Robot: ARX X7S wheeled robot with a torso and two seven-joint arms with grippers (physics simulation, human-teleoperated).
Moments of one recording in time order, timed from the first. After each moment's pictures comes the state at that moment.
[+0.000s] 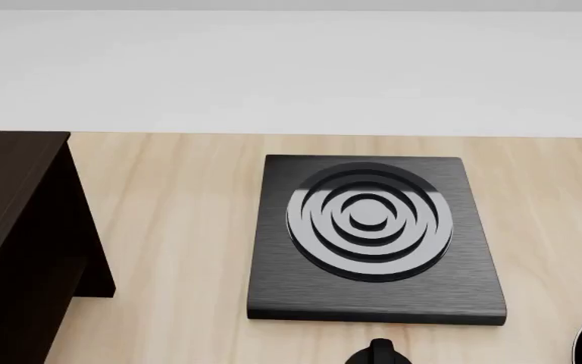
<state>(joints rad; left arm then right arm) -2.06 -0.49 0.65 0.17 -1.31 -1.16 -0.63 -0.35 0.61 0.50 -0.42 0.72 0.93 0.26</state>
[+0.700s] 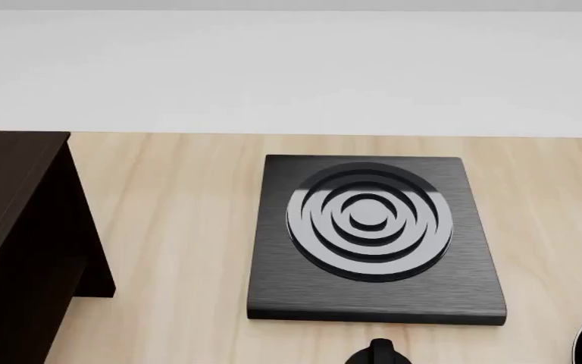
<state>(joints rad) -2.05 -0.48 0.66 0.17 -1.30 -1.15 -0.63 -0.29 0.60 0.45 -0.27 0.68 0.89 0.23</state>
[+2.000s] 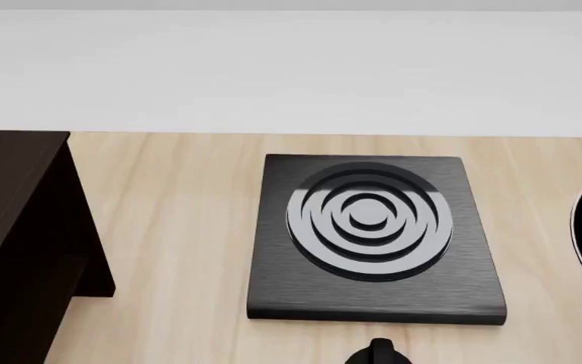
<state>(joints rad) -2.21 -0.50 0.62 0.12 -1.38 -1.23 -0.66 -0.19 0.77 0.69 -0.59 1.03 1.20 0.36</state>
